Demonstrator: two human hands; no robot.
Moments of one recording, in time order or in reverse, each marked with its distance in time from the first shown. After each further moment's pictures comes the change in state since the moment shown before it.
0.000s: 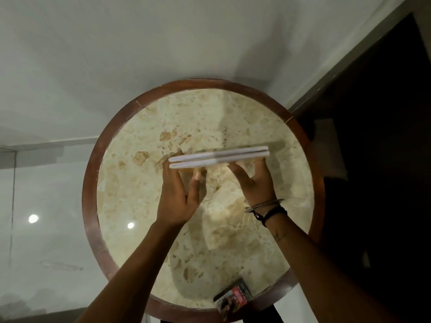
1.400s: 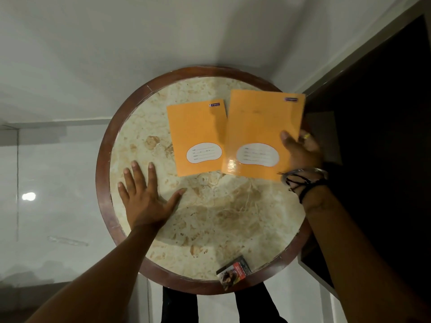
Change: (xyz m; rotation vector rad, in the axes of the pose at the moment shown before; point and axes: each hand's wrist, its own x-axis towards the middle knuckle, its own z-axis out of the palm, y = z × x) left_hand -0.065 -0.082 -0.059 0.830 -0.102 -0.339; right_hand 0.027 -0.044 -0.057 0.232 0.222 0.265
